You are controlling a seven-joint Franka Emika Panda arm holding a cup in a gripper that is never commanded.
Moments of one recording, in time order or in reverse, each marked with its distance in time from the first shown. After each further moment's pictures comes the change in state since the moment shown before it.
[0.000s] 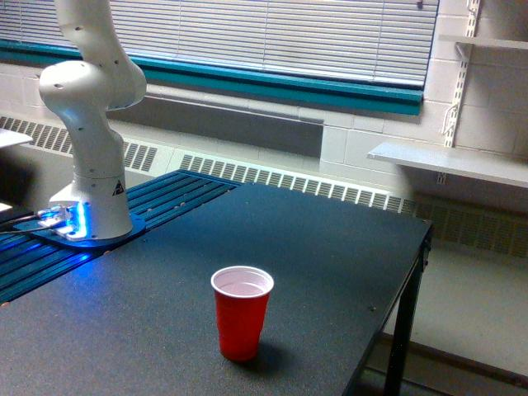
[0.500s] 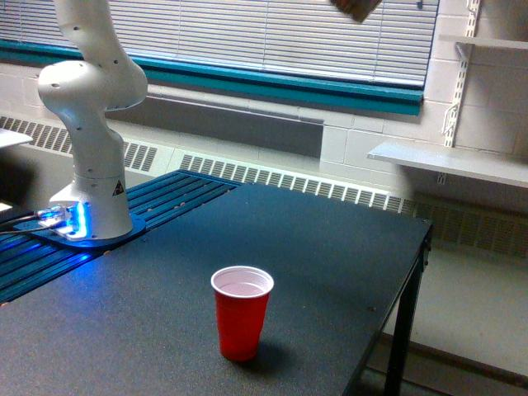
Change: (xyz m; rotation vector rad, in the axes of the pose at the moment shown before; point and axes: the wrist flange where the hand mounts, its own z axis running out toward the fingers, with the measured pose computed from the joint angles) arm -0.002 0.091 0.029 -0.101 -0.008 0.036
